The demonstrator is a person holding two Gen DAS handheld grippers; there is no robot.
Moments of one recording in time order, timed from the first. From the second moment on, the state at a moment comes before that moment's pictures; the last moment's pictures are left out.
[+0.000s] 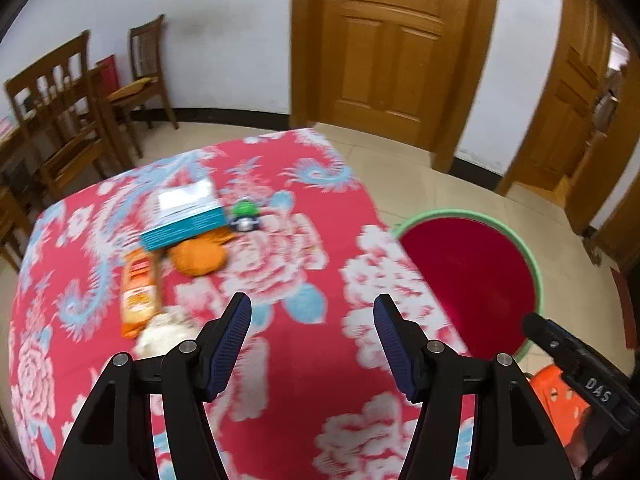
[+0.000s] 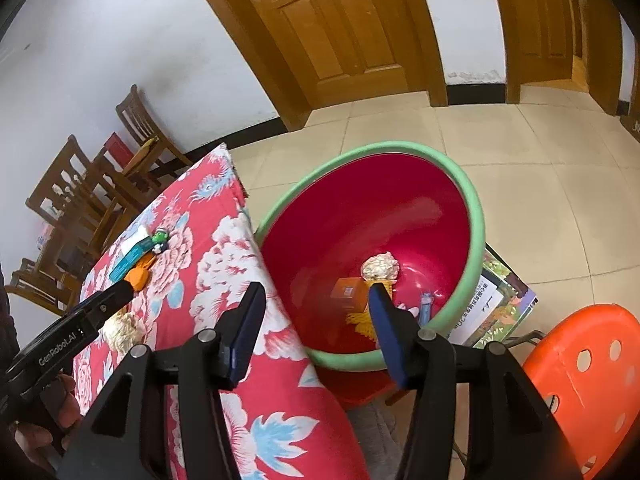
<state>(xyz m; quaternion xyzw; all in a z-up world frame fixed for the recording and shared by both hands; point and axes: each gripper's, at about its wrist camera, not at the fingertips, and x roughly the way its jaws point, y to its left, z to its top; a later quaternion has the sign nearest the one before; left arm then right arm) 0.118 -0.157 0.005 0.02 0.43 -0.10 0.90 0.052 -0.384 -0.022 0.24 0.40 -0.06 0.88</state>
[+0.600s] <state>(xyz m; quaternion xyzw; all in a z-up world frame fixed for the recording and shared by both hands) 0.115 -0.079 -0.023 -0.03 0.44 0.01 0.90 0.056 -0.344 -0.019 0.21 0.41 -0.03 0.89</state>
